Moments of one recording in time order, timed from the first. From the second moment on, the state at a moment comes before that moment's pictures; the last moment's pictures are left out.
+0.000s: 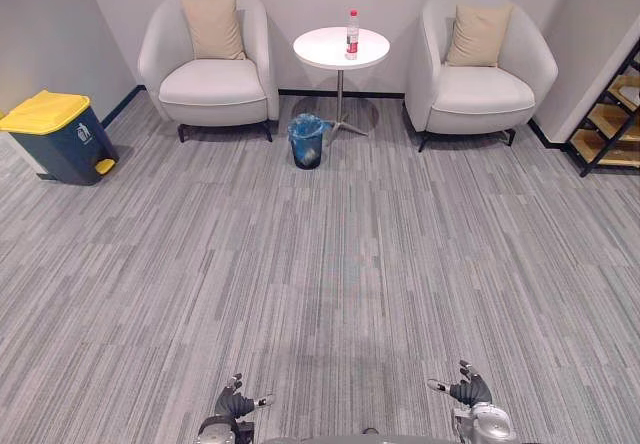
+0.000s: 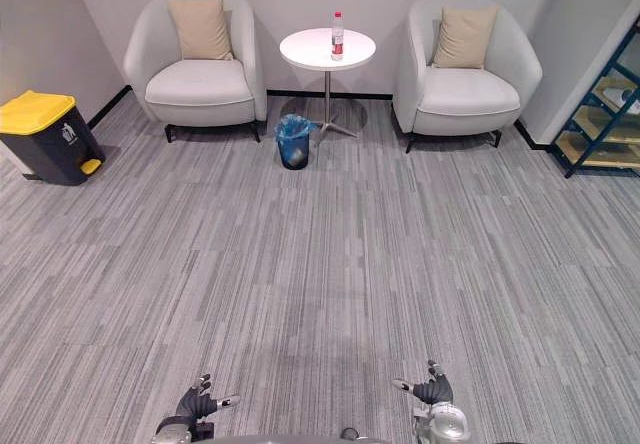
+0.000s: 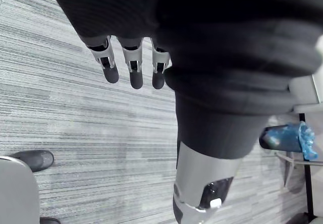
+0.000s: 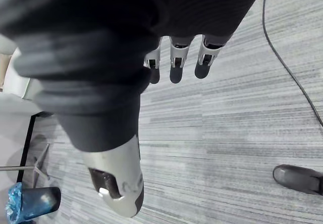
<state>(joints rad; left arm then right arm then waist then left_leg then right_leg) 0.14 0.12 0.01 0.89 -0.03 -0.07 0.09 0.11 -0.13 -0.15 0.85 -0.01 -0.07 -0.11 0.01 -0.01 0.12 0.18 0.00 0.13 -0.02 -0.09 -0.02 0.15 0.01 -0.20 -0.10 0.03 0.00</state>
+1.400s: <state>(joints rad) 0.10 0.13 -0.01 0.72 -0.05 -0.06 0.09 0.03 -0.20 -0.19 0.80 0.06 -0.04 -0.15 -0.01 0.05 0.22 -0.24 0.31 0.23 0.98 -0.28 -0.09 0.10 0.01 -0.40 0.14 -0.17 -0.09</state>
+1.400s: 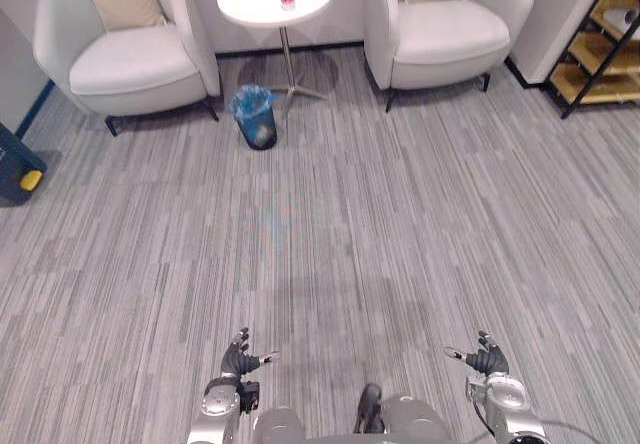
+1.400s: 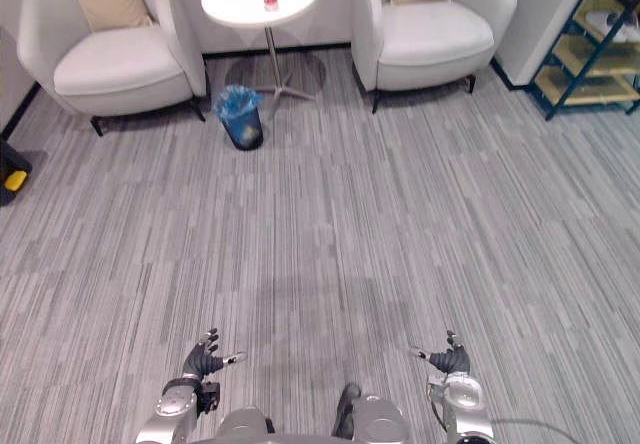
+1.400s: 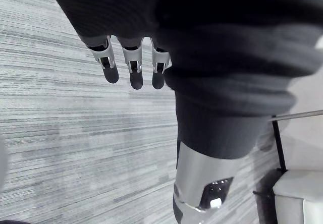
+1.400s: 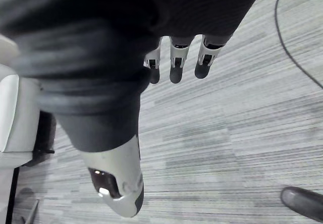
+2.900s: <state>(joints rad) 0.10 0.08 0.02 0.76 -0.07 -0.05 0.11 -0.01 -0.17 -0.20 0.81 0.08 -0.05 -0.16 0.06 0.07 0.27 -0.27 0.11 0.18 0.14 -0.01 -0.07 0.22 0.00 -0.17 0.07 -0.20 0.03</state>
